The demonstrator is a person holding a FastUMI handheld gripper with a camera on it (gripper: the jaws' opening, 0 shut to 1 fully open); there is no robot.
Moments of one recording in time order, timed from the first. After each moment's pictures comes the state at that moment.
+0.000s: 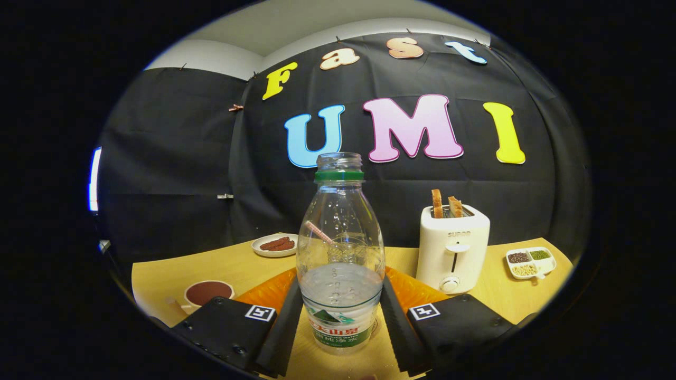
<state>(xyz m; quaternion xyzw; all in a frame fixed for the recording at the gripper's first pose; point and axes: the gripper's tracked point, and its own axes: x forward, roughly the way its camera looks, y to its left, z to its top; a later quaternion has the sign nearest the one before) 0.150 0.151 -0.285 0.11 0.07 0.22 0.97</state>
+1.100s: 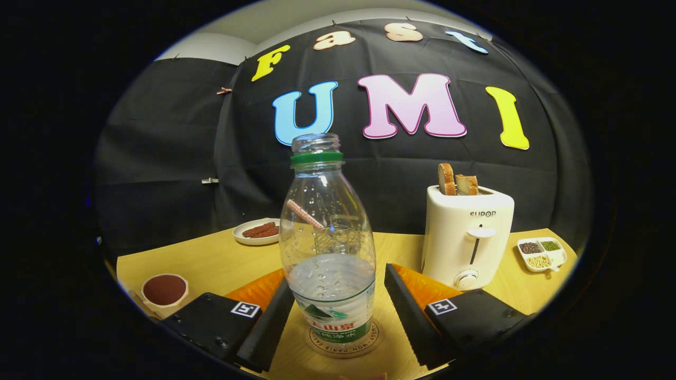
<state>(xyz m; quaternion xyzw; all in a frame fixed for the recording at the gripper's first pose) 0.186 0.170 -0.332 0.11 0.12 0.20 0.97</state>
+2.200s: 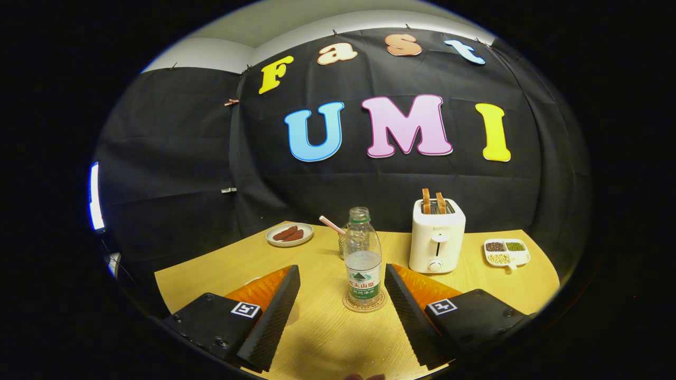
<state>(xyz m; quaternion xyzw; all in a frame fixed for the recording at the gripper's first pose) 0.044 0.136 -0.202 0.12 0.13 0.20 0.96</state>
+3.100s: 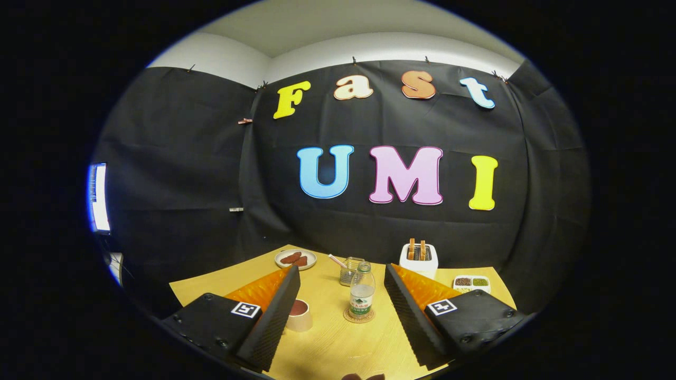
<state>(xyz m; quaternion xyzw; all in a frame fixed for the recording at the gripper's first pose) -0.017 0.105 -0.069 0.08 0.07 0.18 0.98</state>
